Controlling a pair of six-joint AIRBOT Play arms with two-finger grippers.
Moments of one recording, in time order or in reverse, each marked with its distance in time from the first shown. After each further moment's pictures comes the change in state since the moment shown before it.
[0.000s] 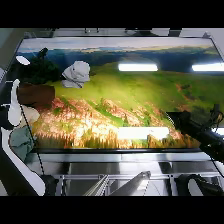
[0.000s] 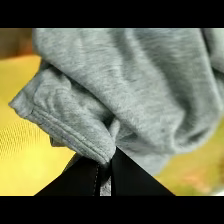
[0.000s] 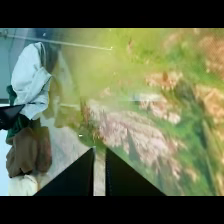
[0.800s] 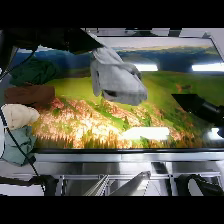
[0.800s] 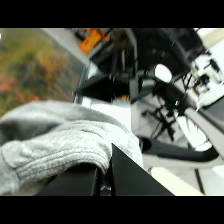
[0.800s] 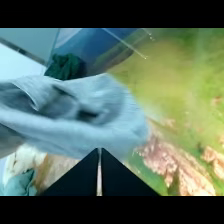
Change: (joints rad) left arm -0.354 0.514 -0.102 -0.686 -0.399 0.056; right arm 0.000 0.000 0.327 -0.050 0.236 -0.165
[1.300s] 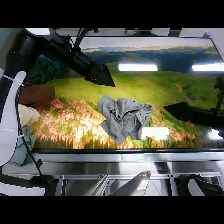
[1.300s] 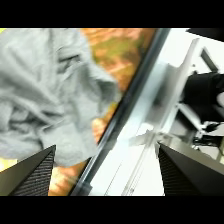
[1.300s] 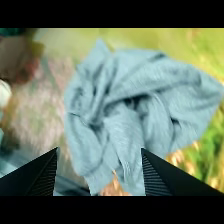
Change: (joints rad) left arm -0.146 -0.048 -0.034 0.568 -0.024 -0.152; right arm 0.001 -0.098 0.007 -0.280 0.139 0.080
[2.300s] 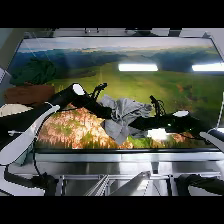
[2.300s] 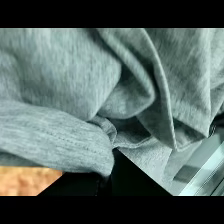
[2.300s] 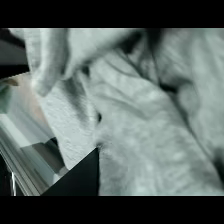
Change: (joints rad) left arm -0.094 -0.056 -0.689 -0.003 0.595 0.087; right arm 0.504 -0.645 0.047 0.304 -0.253 -0.240
